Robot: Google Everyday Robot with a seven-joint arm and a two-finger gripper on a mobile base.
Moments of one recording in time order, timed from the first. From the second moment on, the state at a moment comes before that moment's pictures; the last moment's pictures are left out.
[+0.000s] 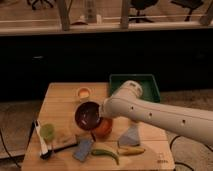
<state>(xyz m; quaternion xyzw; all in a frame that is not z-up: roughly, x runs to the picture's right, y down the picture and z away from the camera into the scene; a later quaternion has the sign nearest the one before) -0.005 0.128 0.702 -0.01 -0.25 -0.68 0.69</state>
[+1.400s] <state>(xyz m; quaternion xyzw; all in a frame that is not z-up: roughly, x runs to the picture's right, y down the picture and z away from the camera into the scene) 0.040 0.153 0.774 -0.07 -0.31 -0.59 0.74</state>
